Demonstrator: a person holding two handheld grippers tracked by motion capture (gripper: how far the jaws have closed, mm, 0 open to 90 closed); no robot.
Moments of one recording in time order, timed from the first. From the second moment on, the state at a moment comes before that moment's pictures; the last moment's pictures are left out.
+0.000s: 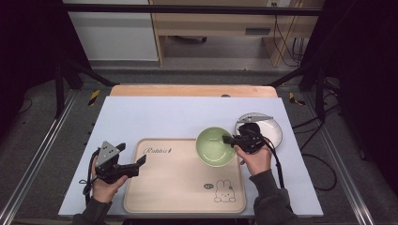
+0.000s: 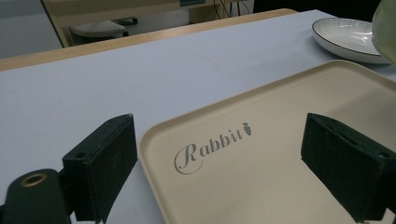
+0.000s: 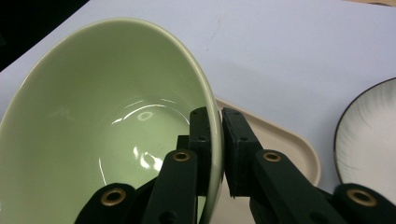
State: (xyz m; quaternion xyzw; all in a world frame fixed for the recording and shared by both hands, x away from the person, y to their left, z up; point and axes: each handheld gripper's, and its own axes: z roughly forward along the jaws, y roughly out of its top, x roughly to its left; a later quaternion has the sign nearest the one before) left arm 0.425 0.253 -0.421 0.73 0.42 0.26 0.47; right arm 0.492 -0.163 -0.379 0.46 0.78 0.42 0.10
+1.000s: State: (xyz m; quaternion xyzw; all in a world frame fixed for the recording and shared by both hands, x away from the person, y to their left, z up) left arm 0.414 0.256 -0.416 0.73 0.41 0.26 0.49; right arm 0.491 -0.106 -0.379 0.43 0.80 0.42 0.07
